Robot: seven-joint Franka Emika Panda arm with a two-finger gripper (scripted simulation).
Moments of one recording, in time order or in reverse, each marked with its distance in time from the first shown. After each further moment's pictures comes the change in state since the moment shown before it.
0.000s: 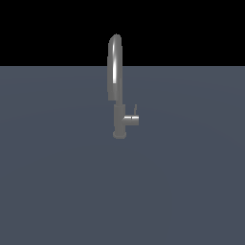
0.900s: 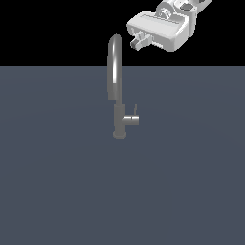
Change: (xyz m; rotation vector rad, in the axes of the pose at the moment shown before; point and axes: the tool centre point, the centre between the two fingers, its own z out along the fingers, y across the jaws) arm 0.122 0.005 0.032 0.287 -0.285 0.289
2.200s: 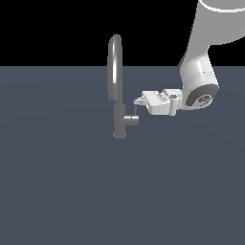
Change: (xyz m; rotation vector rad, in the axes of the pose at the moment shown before) arm 0.188 0.018 0.073 0.473 -0.467 0.481
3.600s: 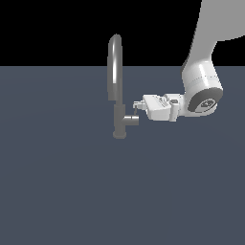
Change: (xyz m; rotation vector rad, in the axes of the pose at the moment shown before) arm 0.006 0.026 0.005 0.044 -0.034 0.034
